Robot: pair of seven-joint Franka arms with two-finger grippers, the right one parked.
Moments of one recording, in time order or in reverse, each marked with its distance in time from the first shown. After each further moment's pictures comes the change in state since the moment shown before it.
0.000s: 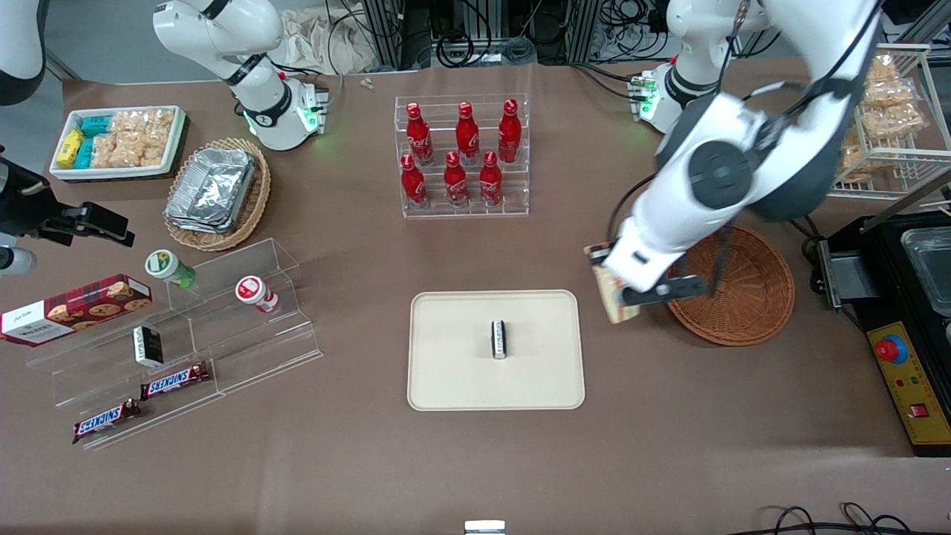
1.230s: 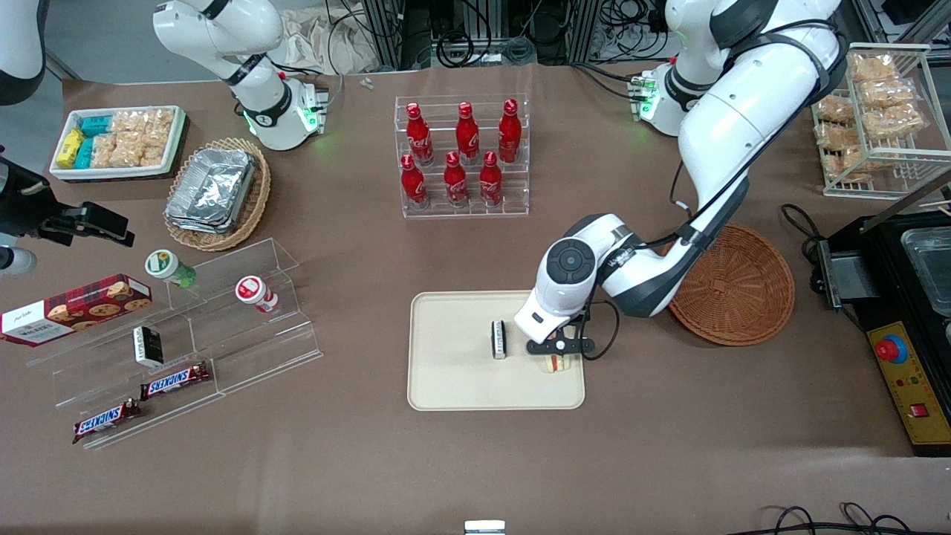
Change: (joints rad) arm -0.112 0.411 0.007 0.060 0.462 0.274 -0.146
